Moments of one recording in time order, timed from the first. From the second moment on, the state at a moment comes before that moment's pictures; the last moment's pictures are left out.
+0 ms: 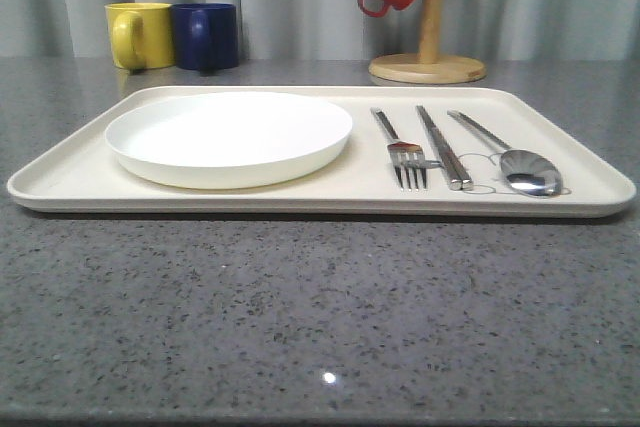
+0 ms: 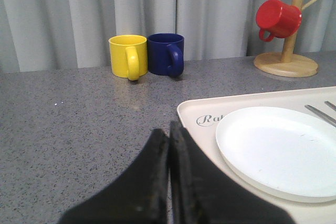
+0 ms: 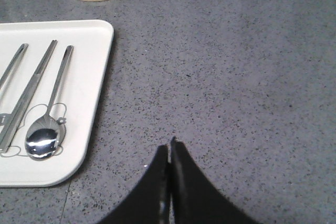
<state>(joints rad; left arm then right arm) -0.21 0.38 -0.35 -0.35 0.13 0.36 0.16 0.44 -0.51 -0.27 0.58 0.39</state>
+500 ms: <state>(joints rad) -0.21 0.38 -0.35 -0.35 0.13 0.36 0.16 0.42 -0.50 -0.27 0.58 0.39</state>
